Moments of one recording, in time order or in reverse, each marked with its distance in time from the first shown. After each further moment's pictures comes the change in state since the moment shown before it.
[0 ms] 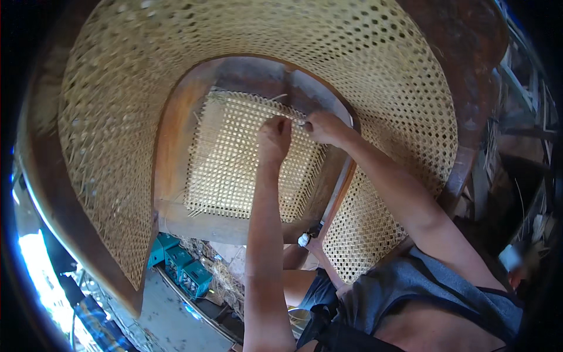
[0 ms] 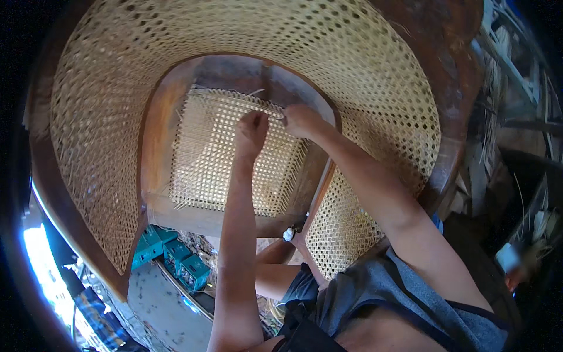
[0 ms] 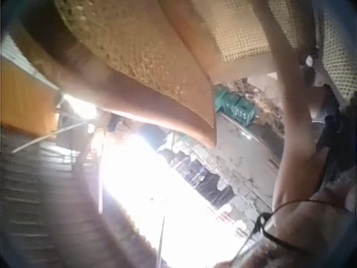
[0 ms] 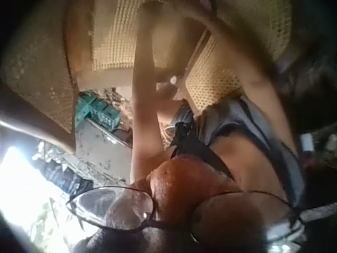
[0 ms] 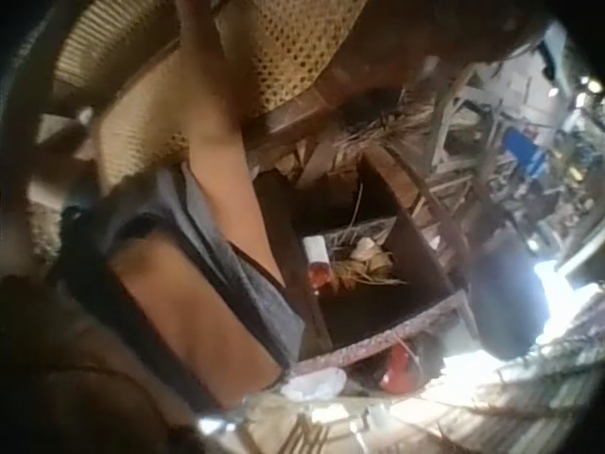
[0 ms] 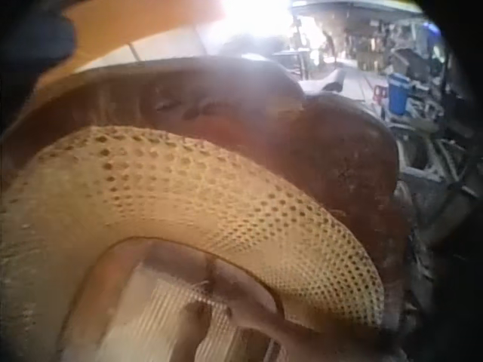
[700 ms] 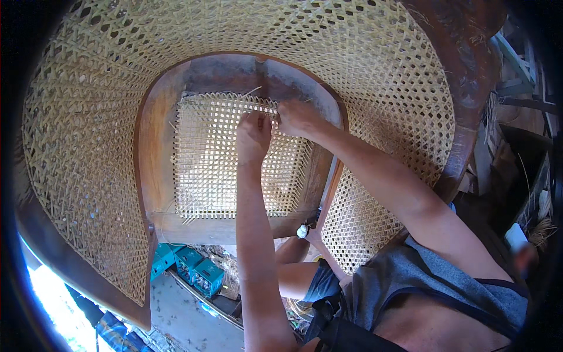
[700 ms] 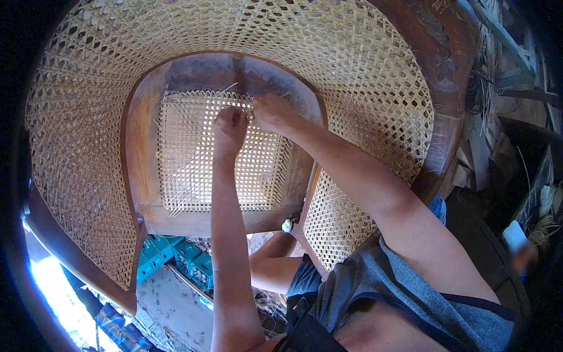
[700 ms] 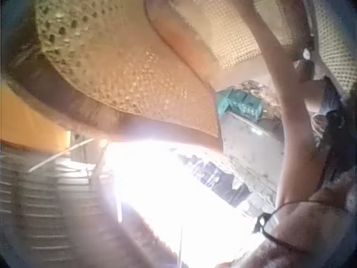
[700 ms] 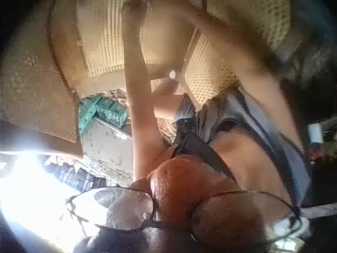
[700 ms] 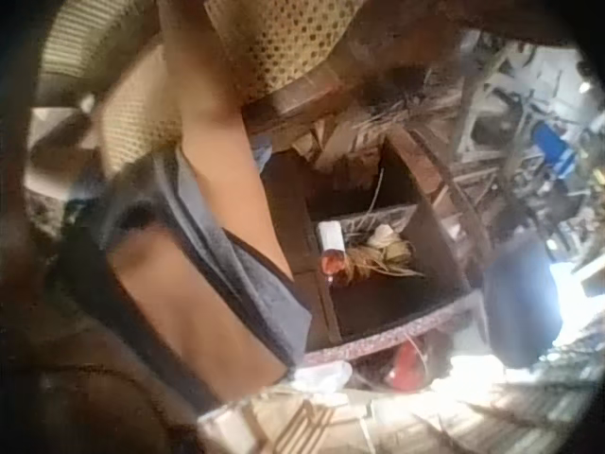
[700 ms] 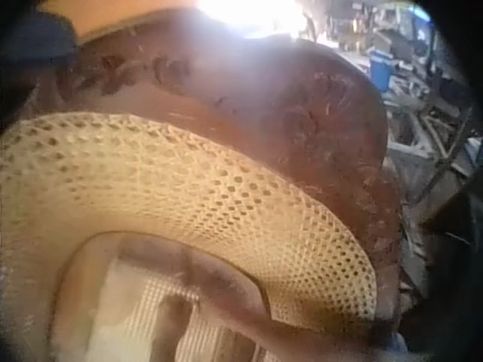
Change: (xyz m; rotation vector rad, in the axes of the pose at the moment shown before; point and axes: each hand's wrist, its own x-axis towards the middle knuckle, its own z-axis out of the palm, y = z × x) left_hand 0.004 0.004 -0.007 0.165 -0.069 0.097; right_hand -0.010 -0.037 -0.010 0.066 0.079 0.011
